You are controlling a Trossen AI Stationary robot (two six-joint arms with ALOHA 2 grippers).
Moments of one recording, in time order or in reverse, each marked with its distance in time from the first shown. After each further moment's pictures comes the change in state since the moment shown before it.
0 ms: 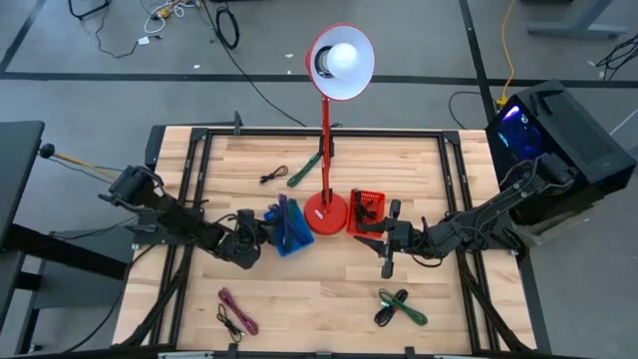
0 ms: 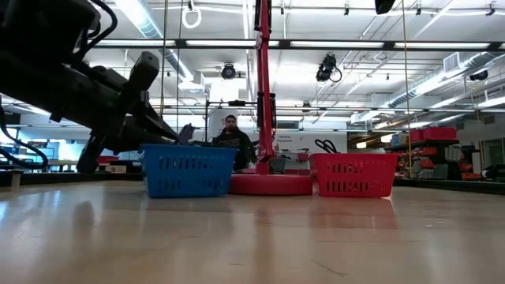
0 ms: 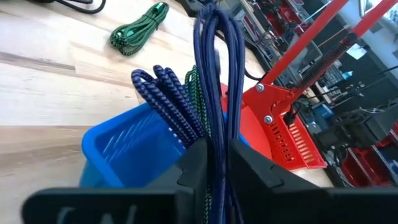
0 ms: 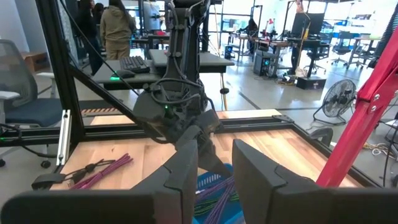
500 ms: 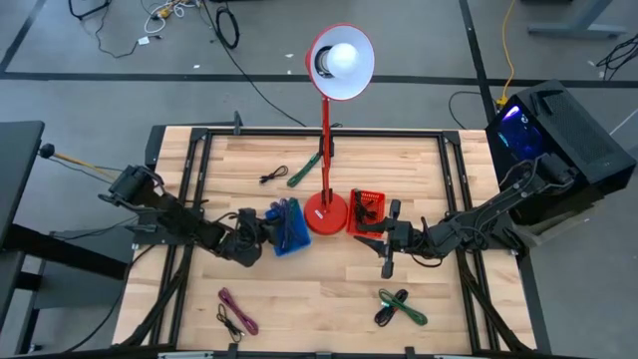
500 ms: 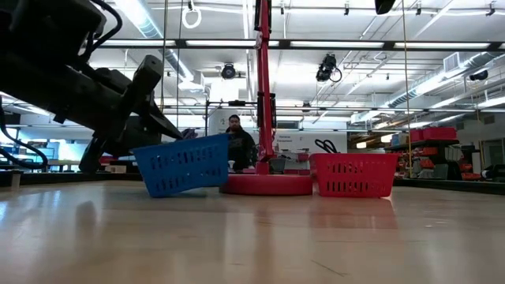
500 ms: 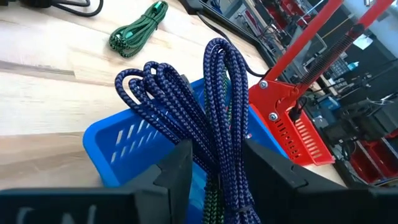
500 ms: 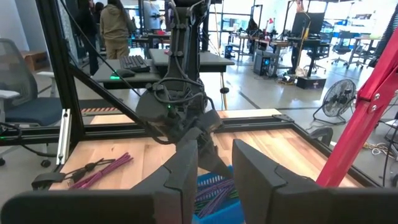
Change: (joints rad) left arm 0.022 -0.001 0.000 -0.003 0.025 0.051; right arm 0.000 0.000 0.000 -0.004 0.000 0.001
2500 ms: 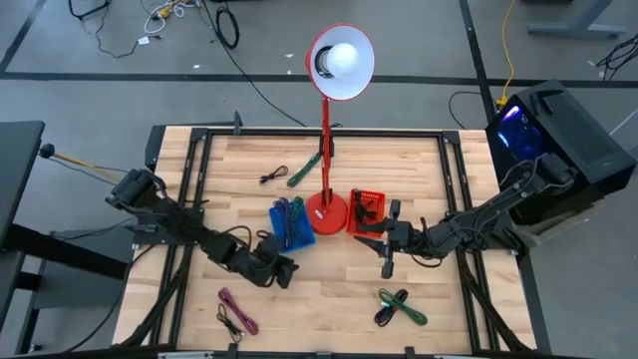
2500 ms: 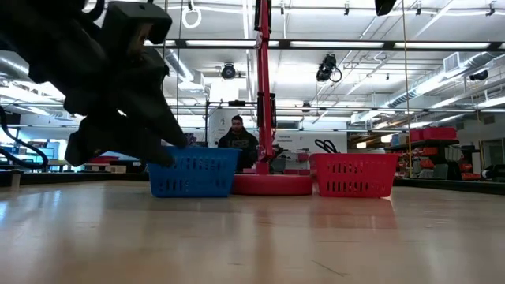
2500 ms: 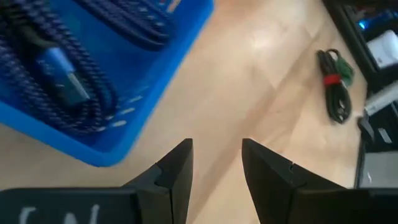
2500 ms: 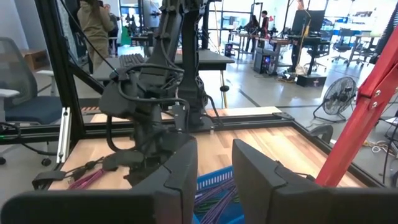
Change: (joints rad) left arm -0.088 0.035 0.287 -0.334 0.561 0.121; right arm 0.000 0.000 0.000 -0.011 0.000 0.010
